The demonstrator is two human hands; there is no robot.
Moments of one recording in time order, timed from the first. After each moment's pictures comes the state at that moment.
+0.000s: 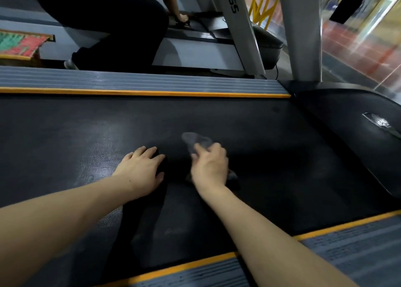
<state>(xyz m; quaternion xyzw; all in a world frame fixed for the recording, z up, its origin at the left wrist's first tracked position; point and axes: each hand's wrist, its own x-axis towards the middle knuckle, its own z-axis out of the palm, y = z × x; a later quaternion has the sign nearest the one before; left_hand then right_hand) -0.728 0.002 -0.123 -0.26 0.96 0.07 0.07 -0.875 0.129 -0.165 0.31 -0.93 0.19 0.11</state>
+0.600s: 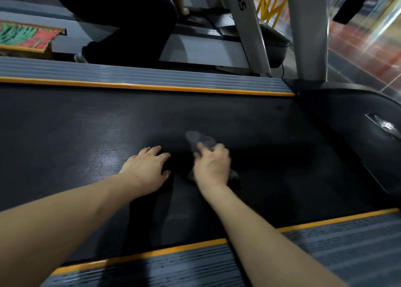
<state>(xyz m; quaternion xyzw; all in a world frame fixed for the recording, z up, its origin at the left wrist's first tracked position) -0.713 0.024 -0.121 -0.28 0.95 0.13 0.07 -0.860 0.143 -0.167 0.29 -0.92 0.21 0.12</state>
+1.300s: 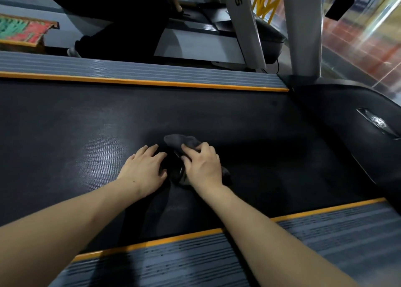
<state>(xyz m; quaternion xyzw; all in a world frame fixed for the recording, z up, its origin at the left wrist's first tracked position) -0.705 0.034 -0.141 -0.29 0.95 0.14 0.02 -0.839 0.155 -0.162 0.43 -0.87 0.21 0.09</state>
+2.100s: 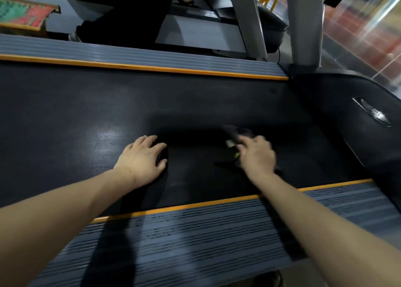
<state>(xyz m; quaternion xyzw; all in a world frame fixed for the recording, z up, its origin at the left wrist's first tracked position) -0.668 0.049 -0.137 -0.27 0.95 0.13 0.02 -0.912 0.271 -0.147 0.28 -0.95 0.09 0.11</state>
